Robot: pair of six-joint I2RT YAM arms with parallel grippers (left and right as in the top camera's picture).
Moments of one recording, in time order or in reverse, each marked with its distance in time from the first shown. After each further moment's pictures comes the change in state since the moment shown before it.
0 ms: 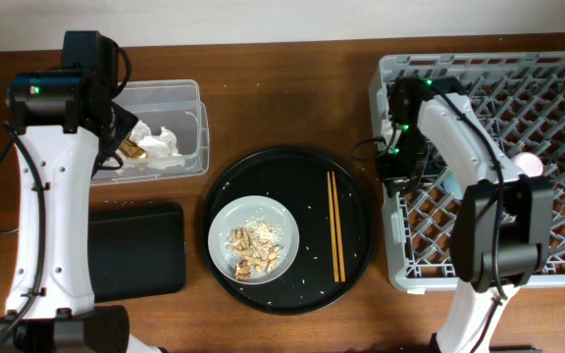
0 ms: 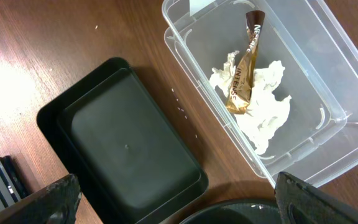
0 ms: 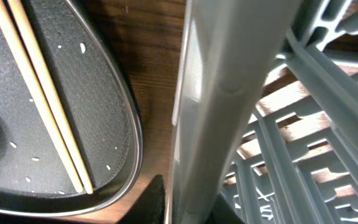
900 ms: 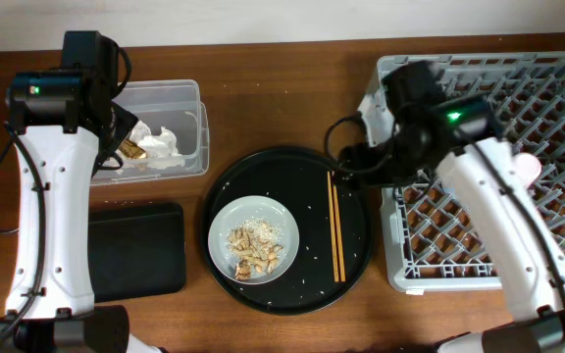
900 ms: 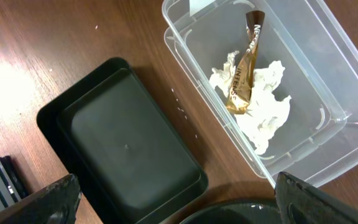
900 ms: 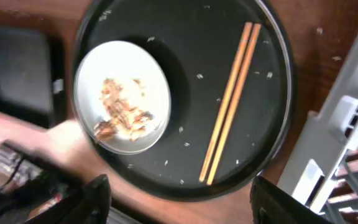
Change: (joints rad) left arm 0.000 0.000 0.000 0.000 0.000 0.000; right arm 0.182 -0.433 -0.049 0.109 -0.246 0.157
